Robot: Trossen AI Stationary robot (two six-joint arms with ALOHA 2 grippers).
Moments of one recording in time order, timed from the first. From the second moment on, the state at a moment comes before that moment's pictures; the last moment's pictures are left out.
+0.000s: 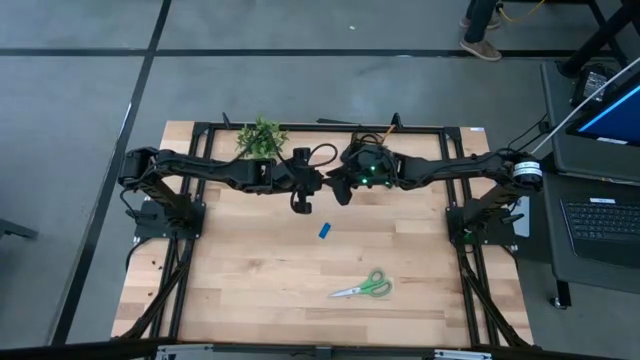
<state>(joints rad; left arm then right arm) 0.10 1.56 1.09 -0.20 -0.32 0.36 -0.20 1.56 0.95 0.17 -0.04 0.47</state>
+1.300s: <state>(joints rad) 0.08 1.56 1.09 -0.18 -0.35 0.38 -0.20 1.58 0.95 0.20 -0.02 0.56</state>
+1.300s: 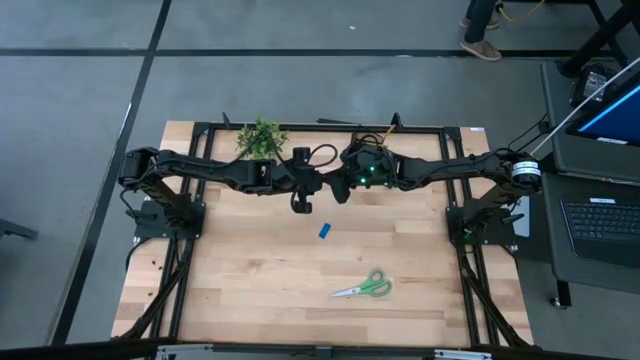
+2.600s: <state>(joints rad) 0.08 1.56 1.10 -0.18 -0.34 0.39 -0.21 1.58 0.95 0.19 -0.02 0.49</state>
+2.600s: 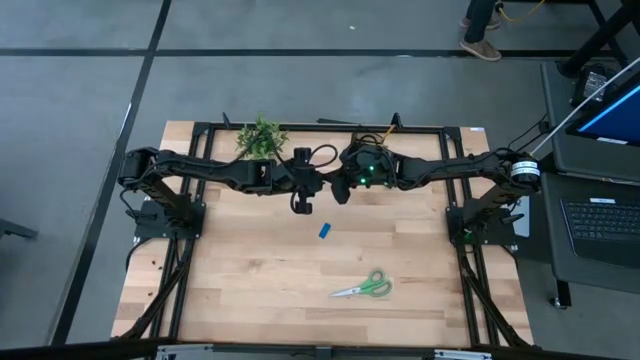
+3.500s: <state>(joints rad) 0.08 1.40 1.10 -0.21 -0.26 0.38 -0.29 1.51 0.95 -0.07 0.09 0.29</state>
